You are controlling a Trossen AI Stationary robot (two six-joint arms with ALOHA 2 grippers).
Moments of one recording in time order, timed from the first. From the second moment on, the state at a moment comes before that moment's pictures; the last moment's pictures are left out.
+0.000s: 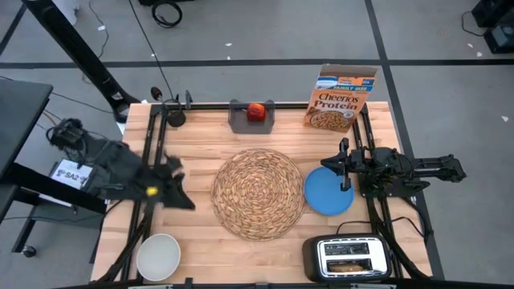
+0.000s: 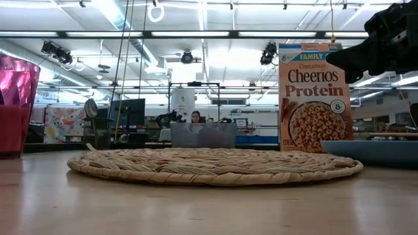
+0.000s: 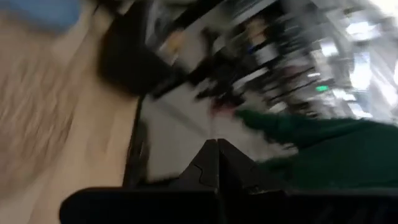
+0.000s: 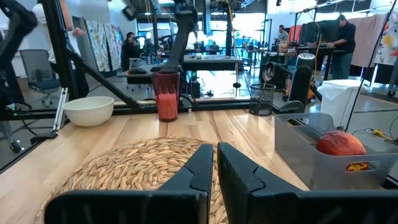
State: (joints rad) left arm -0.56 0.94 1.11 -0.45 -0.07 -1.06; right arm 0.00 0.01 0.01 0.05 0.11 0.00
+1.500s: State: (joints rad) left arm -0.96 1.89 1.54 -1.15 0.14 -2.00; right arm 0.15 0.59 0.61 0.15 0.06 0.21
